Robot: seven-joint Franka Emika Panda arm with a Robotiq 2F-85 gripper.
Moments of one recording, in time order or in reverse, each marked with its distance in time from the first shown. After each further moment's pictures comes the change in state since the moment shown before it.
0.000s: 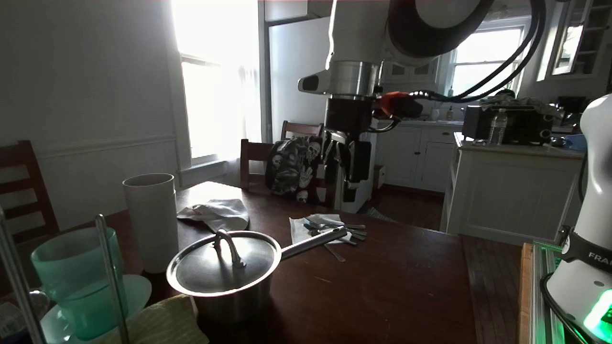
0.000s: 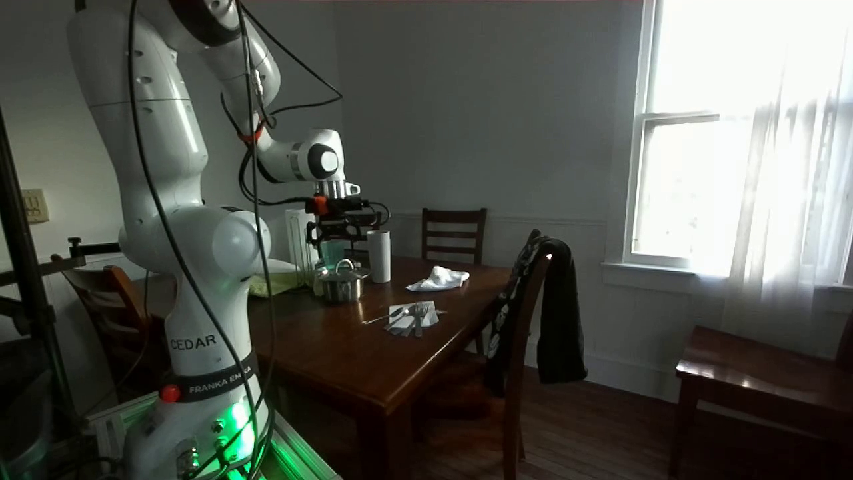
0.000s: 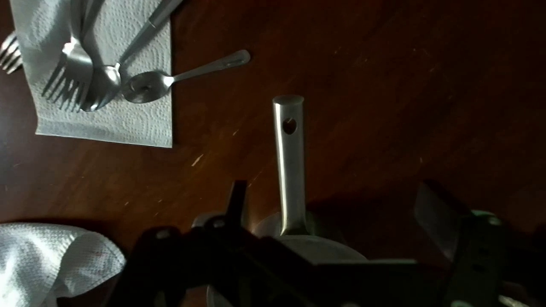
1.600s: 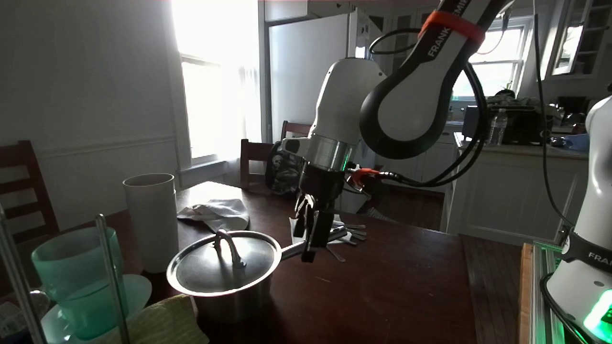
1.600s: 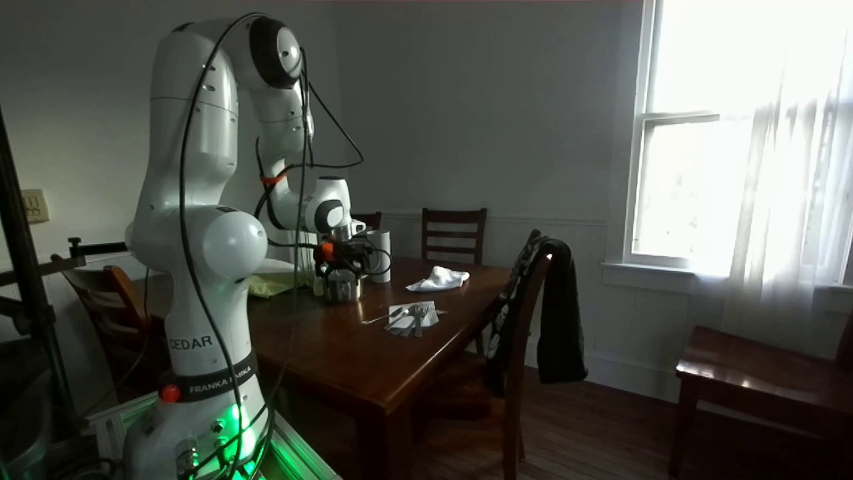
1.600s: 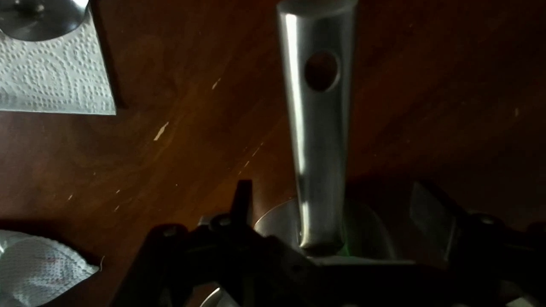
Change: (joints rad) arm -0.092 0.359 0.120 -0.004 0.068 0.524 -0.014
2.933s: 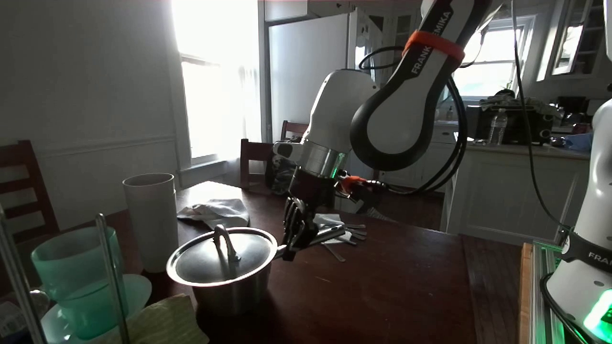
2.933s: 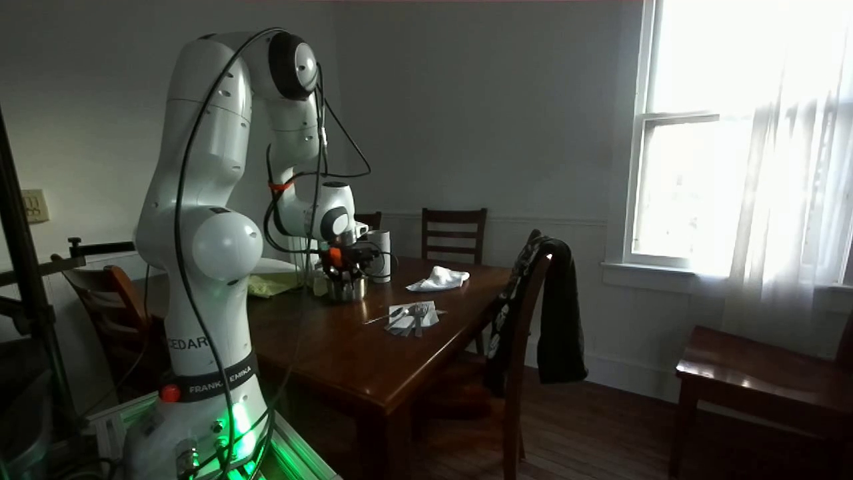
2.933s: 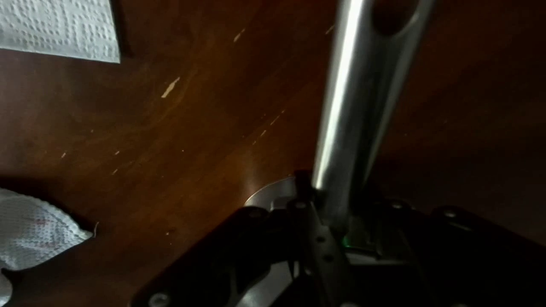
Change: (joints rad) arm -0.100 0.092 0.081 0.042 -0.045 0.106 -0.073
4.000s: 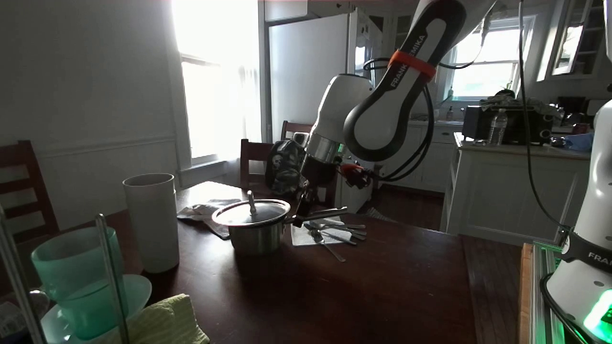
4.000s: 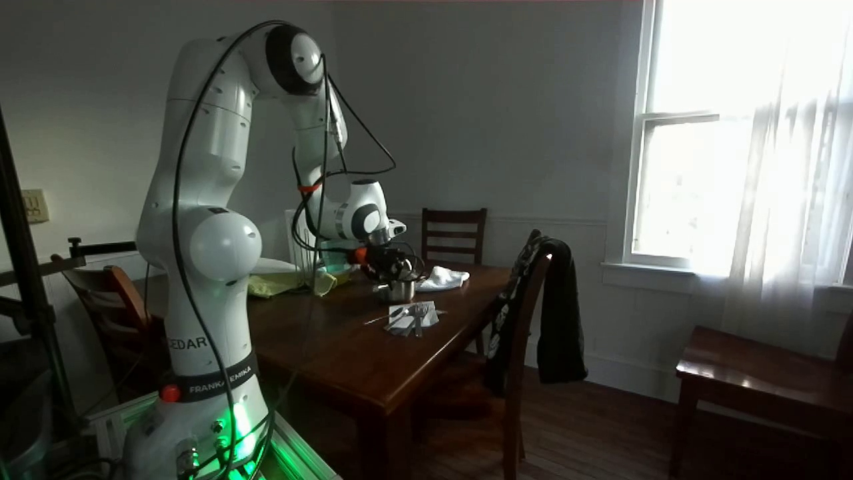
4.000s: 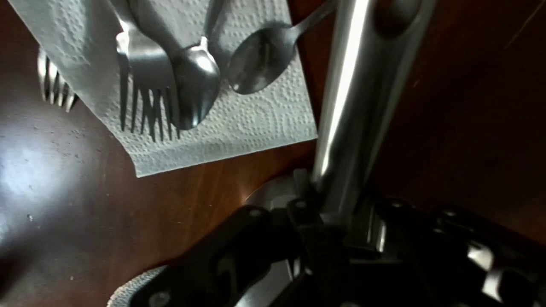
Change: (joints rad) arm -0.020 -0.004 -0.207 0.026 -0.114 -0.001 0.303
